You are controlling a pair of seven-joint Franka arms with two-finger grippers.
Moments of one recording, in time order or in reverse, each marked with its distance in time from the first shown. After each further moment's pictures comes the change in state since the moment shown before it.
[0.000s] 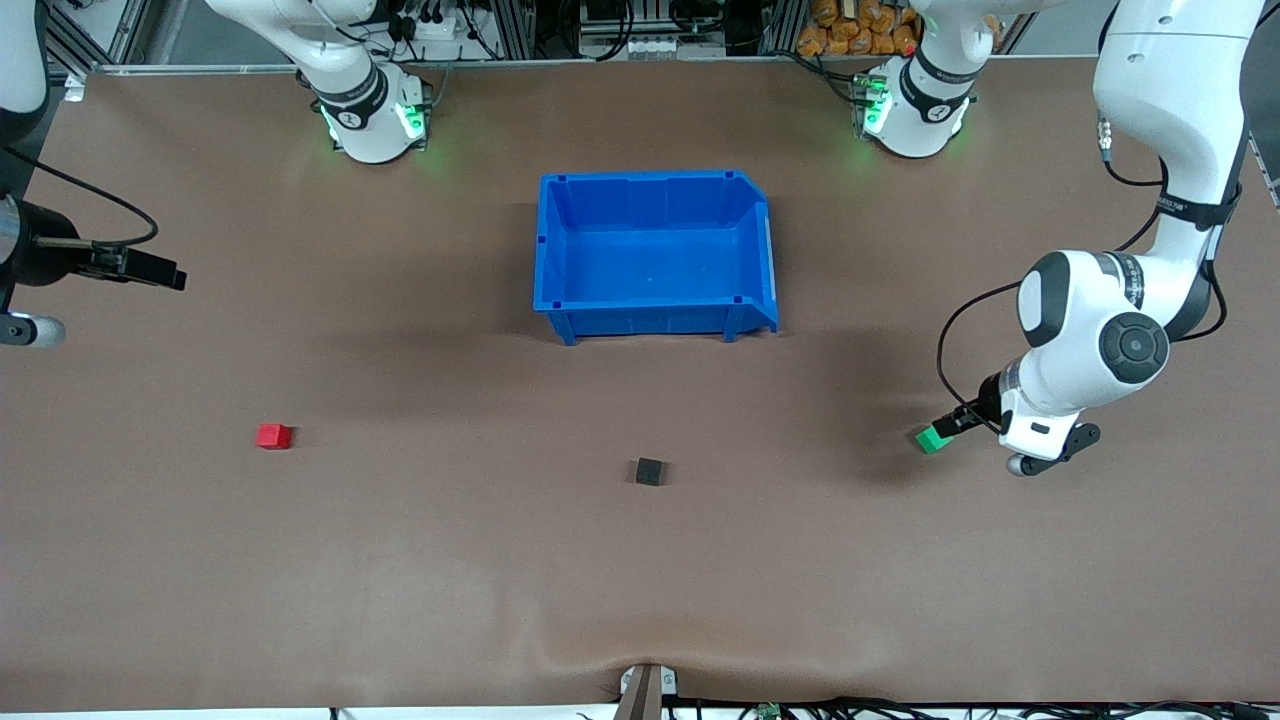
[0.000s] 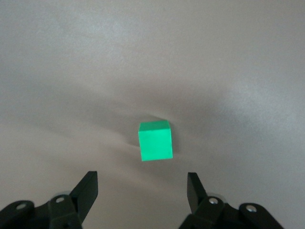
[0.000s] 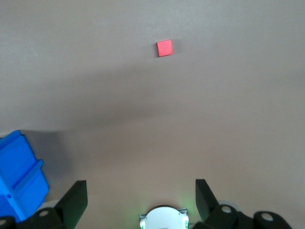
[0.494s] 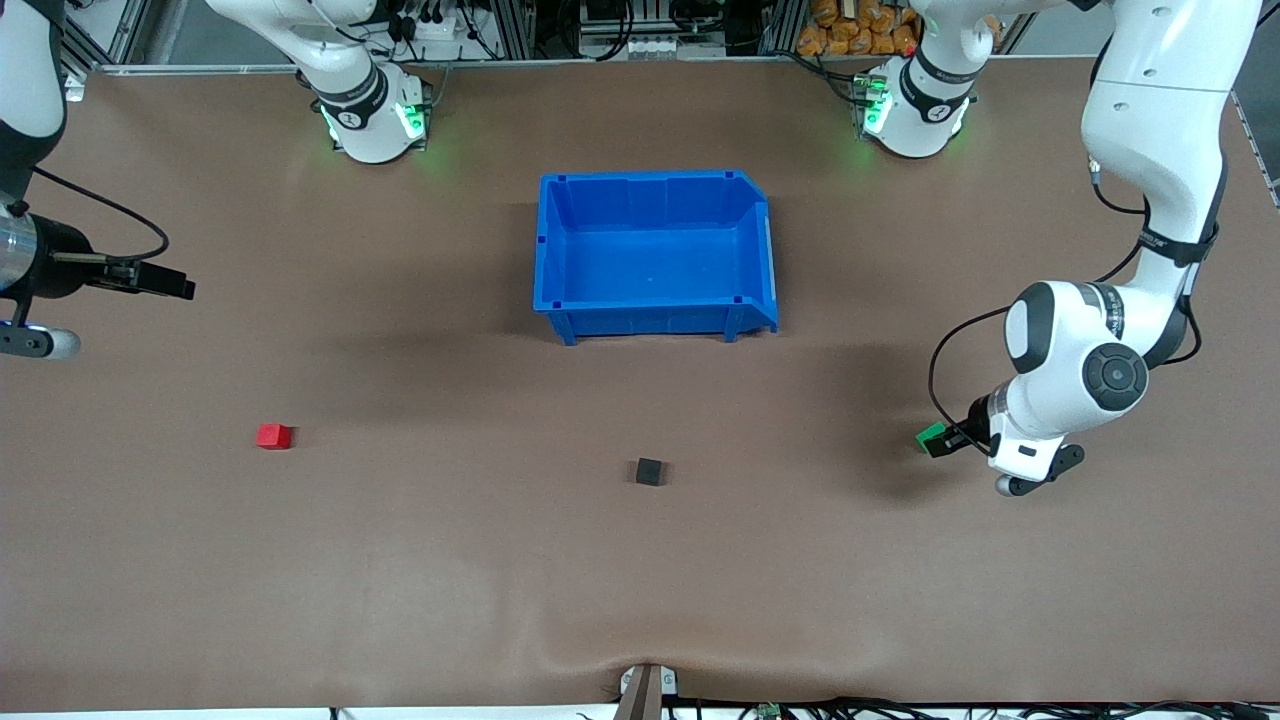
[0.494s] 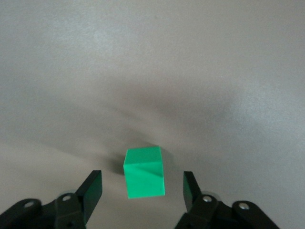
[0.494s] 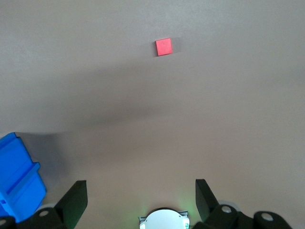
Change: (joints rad) left arm 0.001 0.110 0.001 0.057 0.000 0.070 -0.001; right arm -0.005 0.009 0.000 -0.038 0.000 0.031 0.000
